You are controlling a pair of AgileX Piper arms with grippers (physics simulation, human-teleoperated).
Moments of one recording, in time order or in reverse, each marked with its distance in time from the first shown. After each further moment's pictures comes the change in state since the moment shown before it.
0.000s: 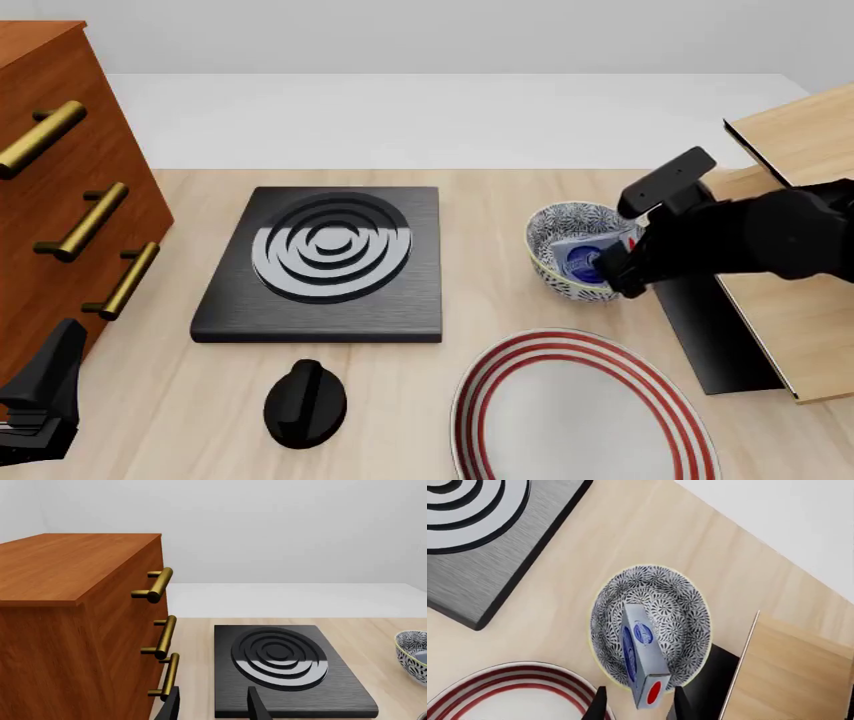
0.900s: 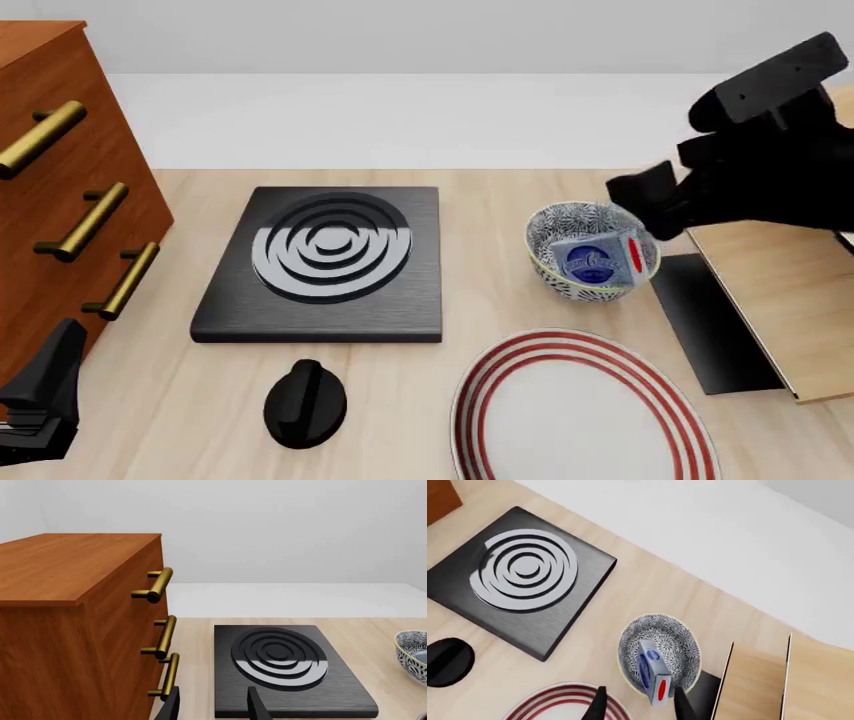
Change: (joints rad) left arm 0.000 0.000 0.000 0.000 0.000; right arm 0.127 -0.348 -0.100 0.163 0.142
